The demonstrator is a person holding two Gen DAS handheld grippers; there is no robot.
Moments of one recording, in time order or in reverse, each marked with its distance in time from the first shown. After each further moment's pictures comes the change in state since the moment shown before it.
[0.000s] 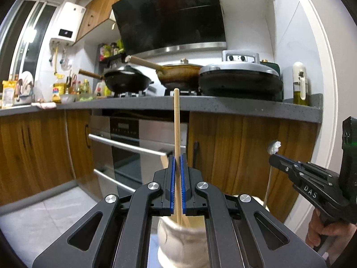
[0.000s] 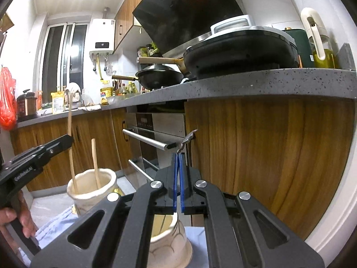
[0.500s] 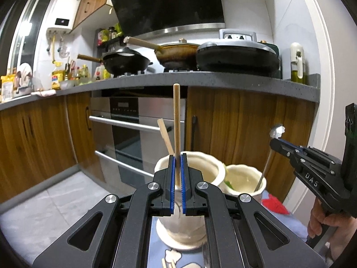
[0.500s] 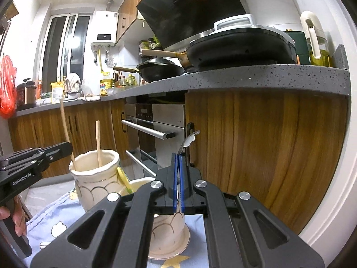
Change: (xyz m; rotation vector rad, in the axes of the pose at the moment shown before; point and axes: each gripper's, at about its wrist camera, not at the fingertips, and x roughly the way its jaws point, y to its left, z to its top) left arm -0.009 -0.005 -0.026 0.018 0.120 0.007; right arm -0.008 0.007 -0.015 -0.040 0.031 -0.018
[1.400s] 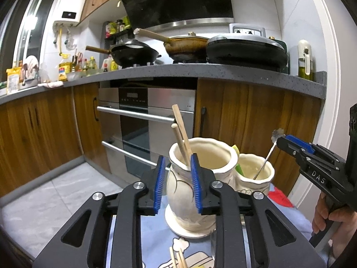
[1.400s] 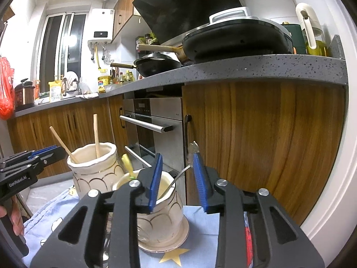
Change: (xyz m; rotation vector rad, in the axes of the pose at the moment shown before) left arm -0.004 0.011 -0.008 -0.029 0.035 0.046; right arm 0.003 -0.003 -0.007 0.026 0.029 -0.008
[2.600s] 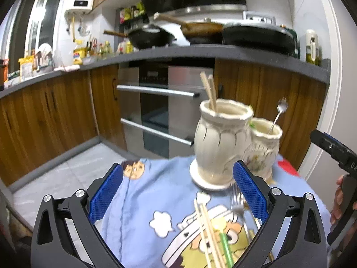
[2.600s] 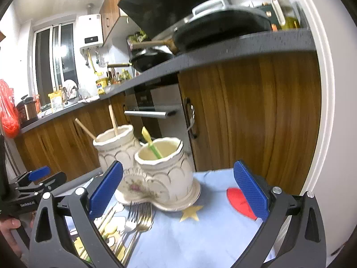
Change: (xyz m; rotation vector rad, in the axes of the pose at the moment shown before) left arm -0.046 0.028 -0.040 -0.019 0.139 0.081; right arm -0.055 -0.002 -0.027 0.155 0.083 0.022
